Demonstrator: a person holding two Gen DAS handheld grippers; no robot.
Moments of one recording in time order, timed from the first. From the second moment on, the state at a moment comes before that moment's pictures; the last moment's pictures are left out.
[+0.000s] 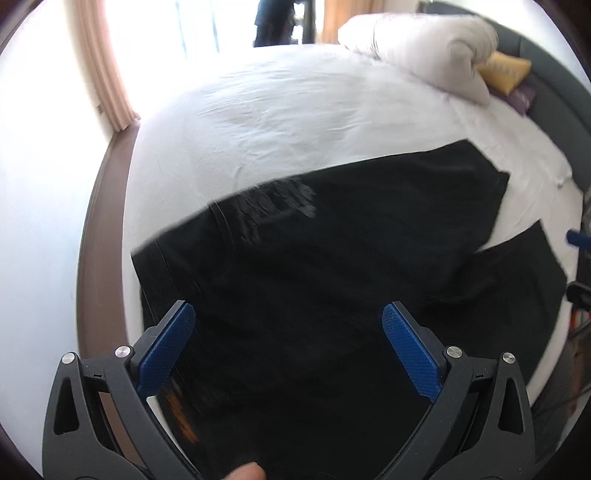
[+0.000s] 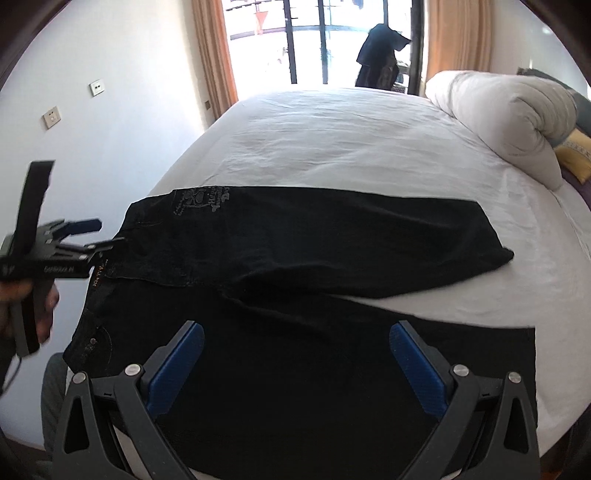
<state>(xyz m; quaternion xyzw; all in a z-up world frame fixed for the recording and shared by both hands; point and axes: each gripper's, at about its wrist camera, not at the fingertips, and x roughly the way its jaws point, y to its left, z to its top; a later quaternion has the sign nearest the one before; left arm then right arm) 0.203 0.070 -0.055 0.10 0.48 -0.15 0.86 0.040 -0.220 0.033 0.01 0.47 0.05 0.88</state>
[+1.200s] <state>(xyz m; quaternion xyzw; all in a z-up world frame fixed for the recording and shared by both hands) 0.331 0.080 -0.095 0.18 0.51 -0.27 0.80 0.246 -0.205 -0.029 -0.11 0.50 0.25 0.82</state>
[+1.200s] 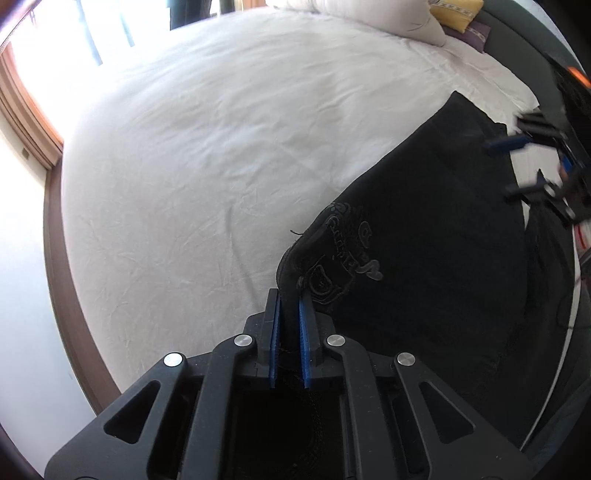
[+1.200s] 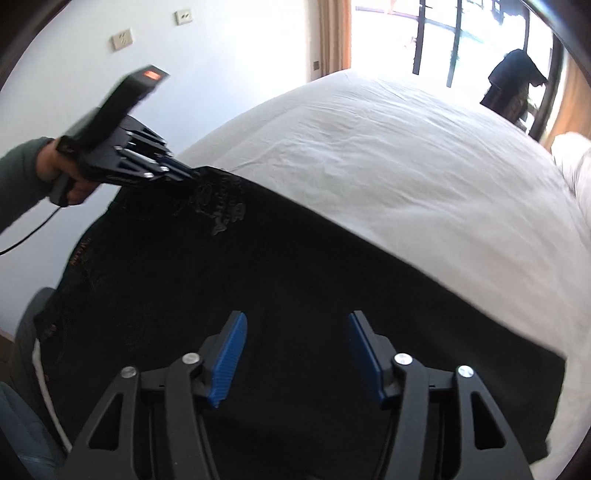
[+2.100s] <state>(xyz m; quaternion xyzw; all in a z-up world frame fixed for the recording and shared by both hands) 0.268 0.074 -0.069 0.19 0.44 -0.29 0.83 0.316 -0.130 -0.054 -0.29 0.53 0.31 0.74</state>
